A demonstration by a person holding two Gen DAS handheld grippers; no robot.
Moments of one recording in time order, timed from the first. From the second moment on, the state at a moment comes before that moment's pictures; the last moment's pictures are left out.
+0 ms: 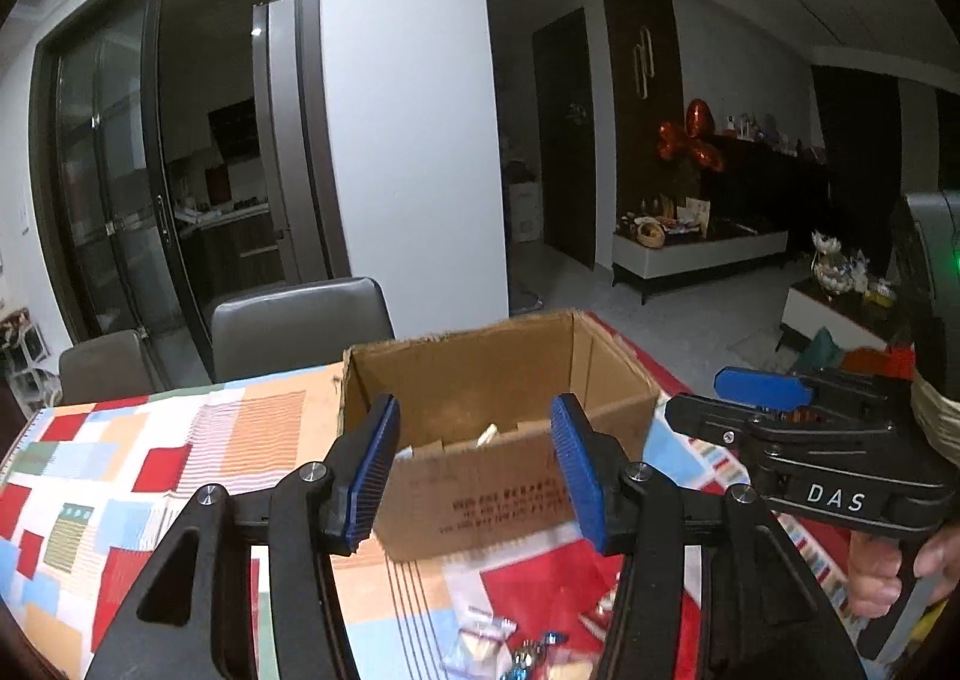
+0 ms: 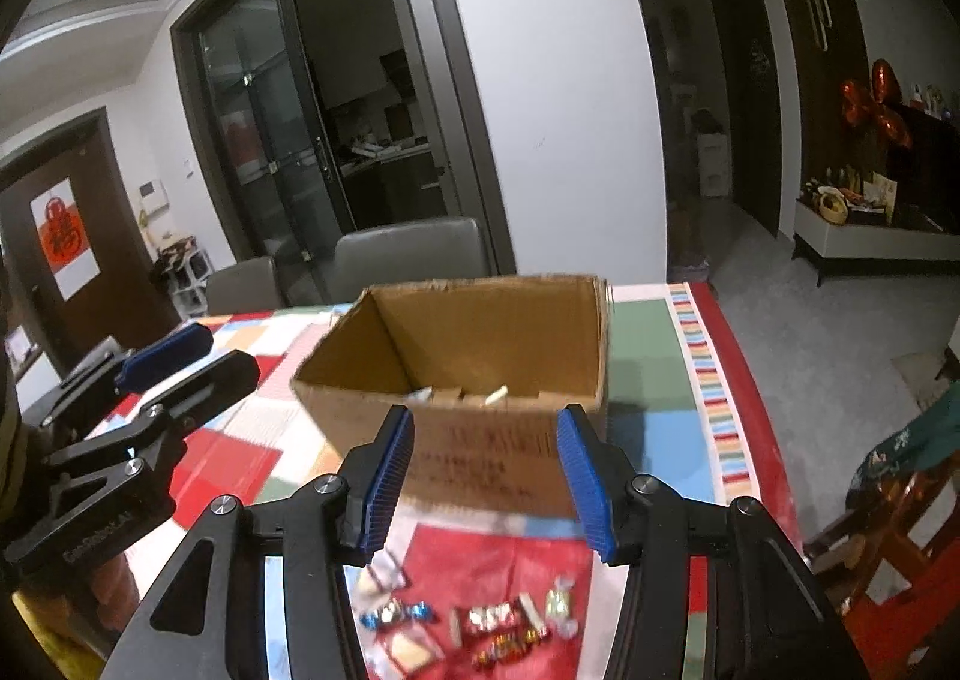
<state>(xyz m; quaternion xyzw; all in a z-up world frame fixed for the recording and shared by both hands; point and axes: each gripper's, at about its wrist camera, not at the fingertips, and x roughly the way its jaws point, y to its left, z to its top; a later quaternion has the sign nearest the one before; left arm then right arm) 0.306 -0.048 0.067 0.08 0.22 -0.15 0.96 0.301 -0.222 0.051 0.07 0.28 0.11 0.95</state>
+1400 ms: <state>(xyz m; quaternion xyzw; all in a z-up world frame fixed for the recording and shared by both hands) 0.303 -0.044 -0.103 0.05 0.44 -0.18 0.88 0.271 -0.214 -0.102 0.09 0.46 0.08 0.88</state>
